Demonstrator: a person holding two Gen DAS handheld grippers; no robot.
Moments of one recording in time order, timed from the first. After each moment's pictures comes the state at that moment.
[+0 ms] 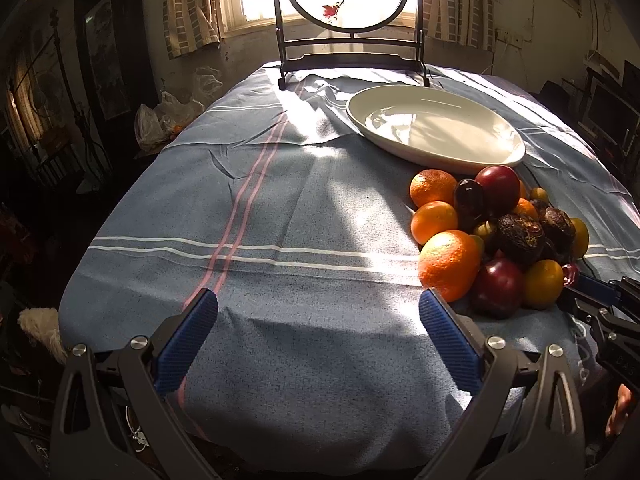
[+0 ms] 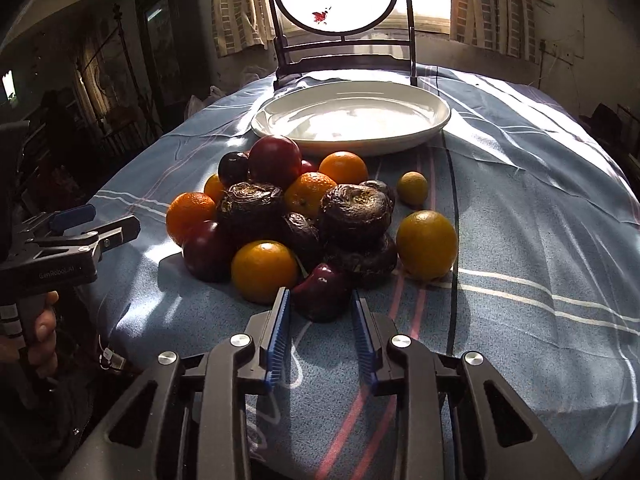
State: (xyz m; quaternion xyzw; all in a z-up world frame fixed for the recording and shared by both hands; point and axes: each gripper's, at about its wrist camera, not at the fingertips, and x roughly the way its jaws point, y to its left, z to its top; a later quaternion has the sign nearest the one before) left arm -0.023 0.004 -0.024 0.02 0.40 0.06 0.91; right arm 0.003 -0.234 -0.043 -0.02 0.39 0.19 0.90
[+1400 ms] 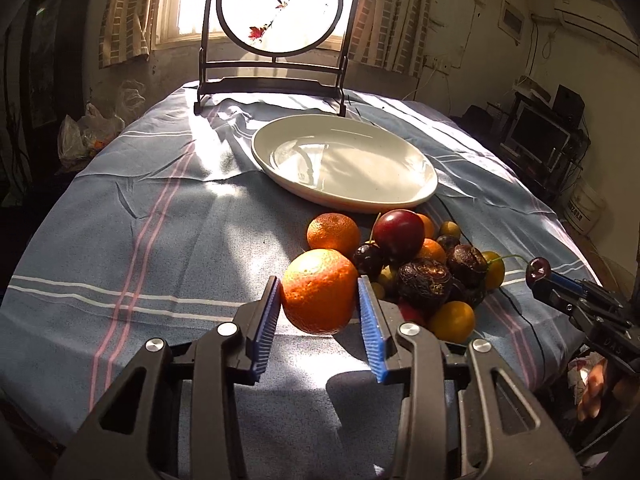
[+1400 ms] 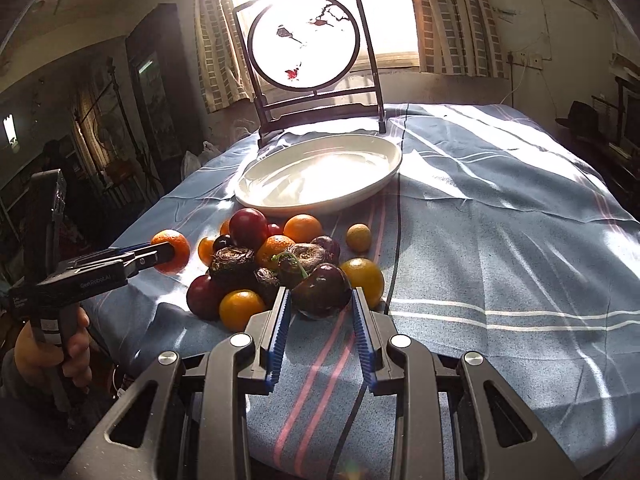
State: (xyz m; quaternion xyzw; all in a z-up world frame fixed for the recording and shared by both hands) left arm -0.006 -0.011 -0.006 -0.04 0.36 -0.09 0.93; right arm -0.014 -0.290 -0.010 0.04 0.32 0.18 0.93
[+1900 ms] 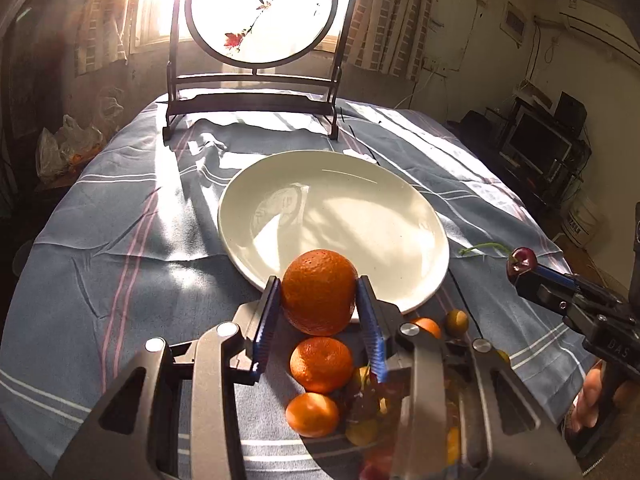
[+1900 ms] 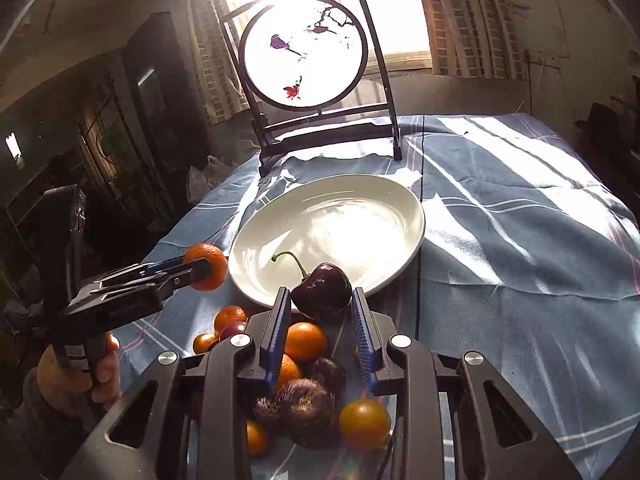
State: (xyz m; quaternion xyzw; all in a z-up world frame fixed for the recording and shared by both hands) left arm 0.117 -0.030 0.018 -0.05 0.38 -0.11 0.92; right arm 0.100 -0.270 0.034 0.06 0.34 0.20 0.92
